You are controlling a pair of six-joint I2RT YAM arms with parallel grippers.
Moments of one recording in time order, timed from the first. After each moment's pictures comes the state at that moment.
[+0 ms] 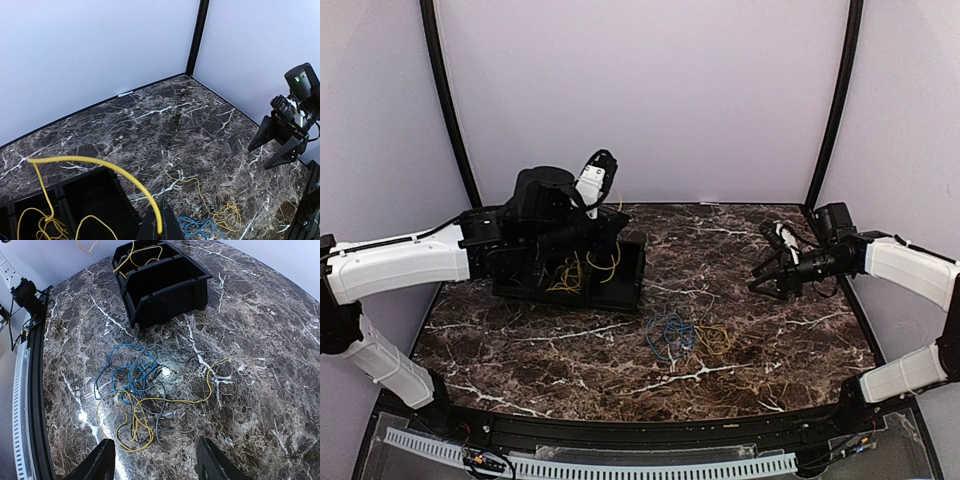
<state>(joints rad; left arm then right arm) -0.97 1.45 1.21 -0.11 -0.25 -0.22 0.19 1.26 0.82 -0.51 -0.88 -0.58</state>
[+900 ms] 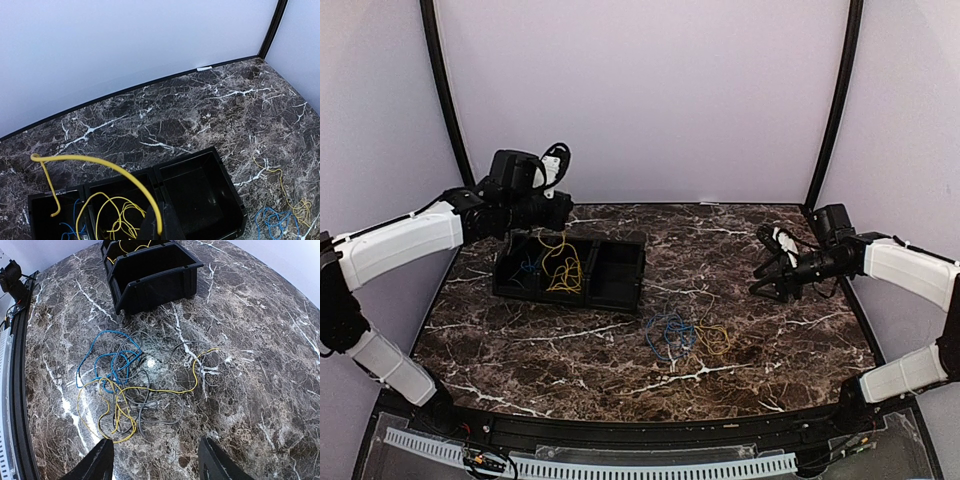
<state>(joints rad) -0.60 1.46 1.24 -0.27 -0.16 -0.12 0.20 1.26 0.81 -0.50 -0.78 -0.64</state>
